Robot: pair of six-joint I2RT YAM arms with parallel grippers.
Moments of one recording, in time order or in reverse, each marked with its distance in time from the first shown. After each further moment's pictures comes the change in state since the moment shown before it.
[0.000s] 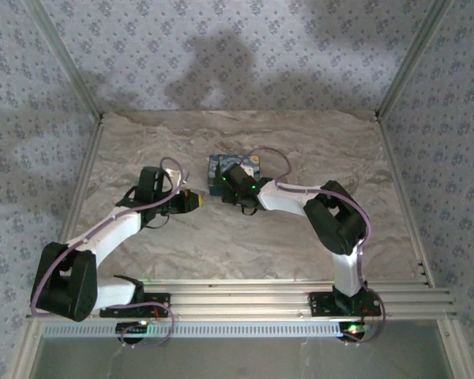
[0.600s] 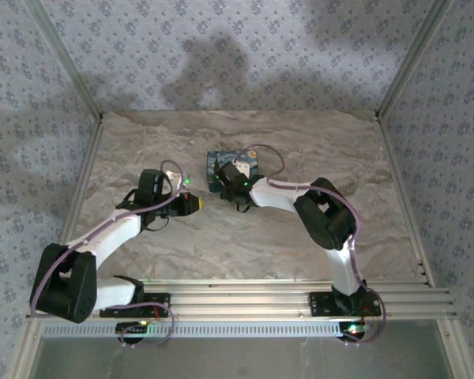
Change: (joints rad) left arm 0.000 -0.017 -0.027 0.021 0.026 0.007; right arm 0.008 0.095 0.108 -0.039 0.092 0.000
